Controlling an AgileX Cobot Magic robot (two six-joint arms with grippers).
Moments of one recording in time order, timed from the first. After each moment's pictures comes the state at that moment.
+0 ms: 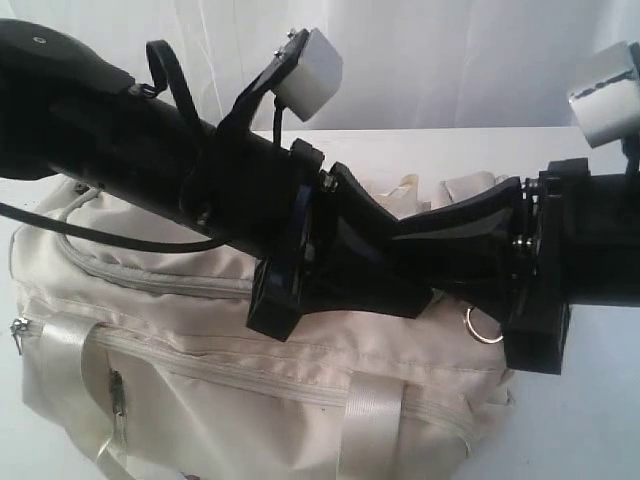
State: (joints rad) left arm -0.70 1.52 -1.12 -1.30 0.99 1.57; right arm 0.35 1.01 -0.64 -1.76 -0.95 1.62
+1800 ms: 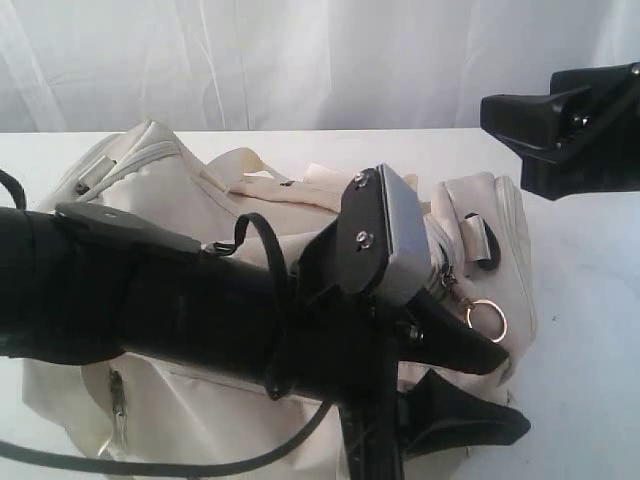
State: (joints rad) left arm -0.97 1.53 -0.87 -1.79 0.68 2.11; right arm 0.35 0.91 -0.68 -1.75 -0.33 1.67
